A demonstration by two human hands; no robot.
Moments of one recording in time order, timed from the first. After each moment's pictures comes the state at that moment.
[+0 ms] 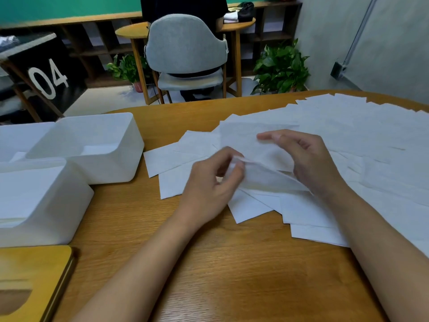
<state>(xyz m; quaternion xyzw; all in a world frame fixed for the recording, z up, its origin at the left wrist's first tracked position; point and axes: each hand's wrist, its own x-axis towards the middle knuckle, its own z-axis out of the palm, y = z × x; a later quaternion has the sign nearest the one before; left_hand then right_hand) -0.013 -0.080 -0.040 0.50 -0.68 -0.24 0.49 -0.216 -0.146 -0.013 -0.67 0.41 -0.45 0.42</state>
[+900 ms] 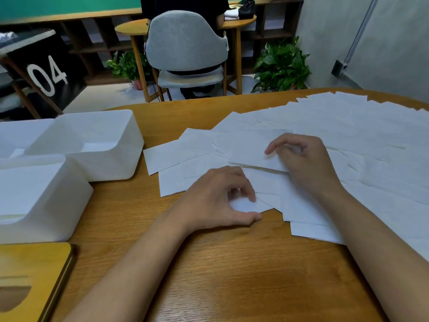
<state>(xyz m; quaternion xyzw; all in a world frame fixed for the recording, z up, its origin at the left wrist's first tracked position) -0.004 -0.075 -0.039 0.50 -0.80 -0.22 0.24 -0.217 -0.151 -0.028 -0.70 0.48 -0.42 0.31</state>
